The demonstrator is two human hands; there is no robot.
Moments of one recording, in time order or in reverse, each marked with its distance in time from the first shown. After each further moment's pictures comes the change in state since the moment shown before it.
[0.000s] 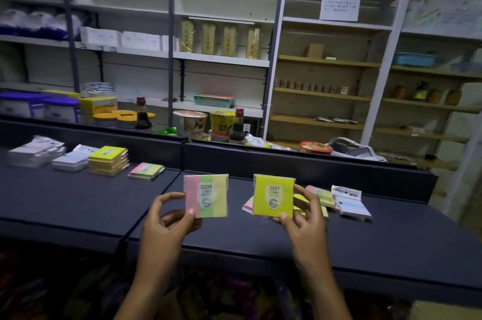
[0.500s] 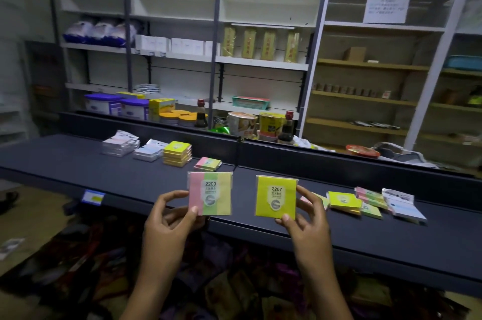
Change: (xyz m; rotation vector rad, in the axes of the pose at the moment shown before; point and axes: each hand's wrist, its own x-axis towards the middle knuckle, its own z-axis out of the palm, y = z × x) left_hand -0.038 0.061 -0.139 0.003 0.115 0.063; right_hand -0.086 -0.035 0.116 0.024 -0.108 0.016
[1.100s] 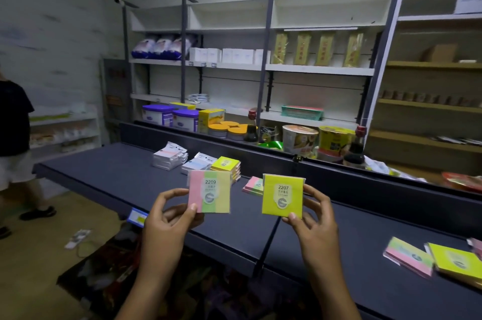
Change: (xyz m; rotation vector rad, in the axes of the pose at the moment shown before) left_hand 0.116 -0.009 -0.064 0.101 0.180 0.083; right_hand 0.098 0.059 0.123 0.084 -0.140 -0.023
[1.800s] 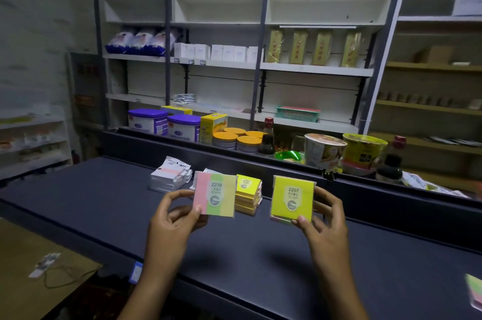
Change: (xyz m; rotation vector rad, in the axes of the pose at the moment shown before) left_hand 0.171 -0.054 -0.050 -0.081 -0.120 -0.040; right_hand 0.081 0.059 0.115 -0.105 0.135 -0.032
